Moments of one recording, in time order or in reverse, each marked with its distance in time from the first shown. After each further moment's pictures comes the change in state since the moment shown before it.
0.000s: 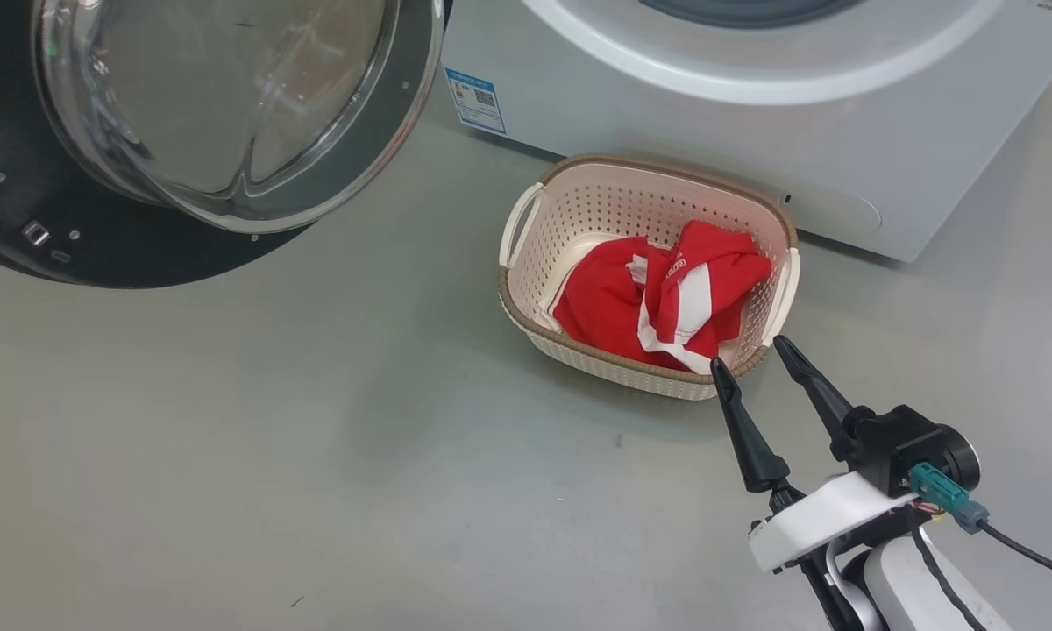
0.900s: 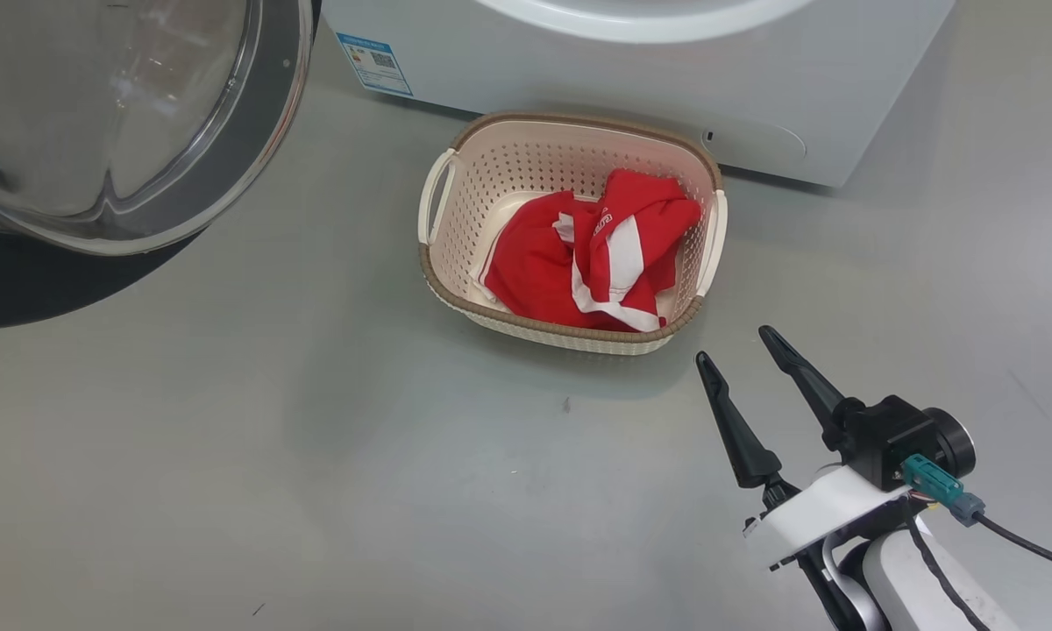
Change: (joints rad) left arm -0.424 0.040 0.309 0.518 -0.393 0.095 0.312; right arm -0.012 -0.021 0.032 -0.054 -0.009 0.007 0.042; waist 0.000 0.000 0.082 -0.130
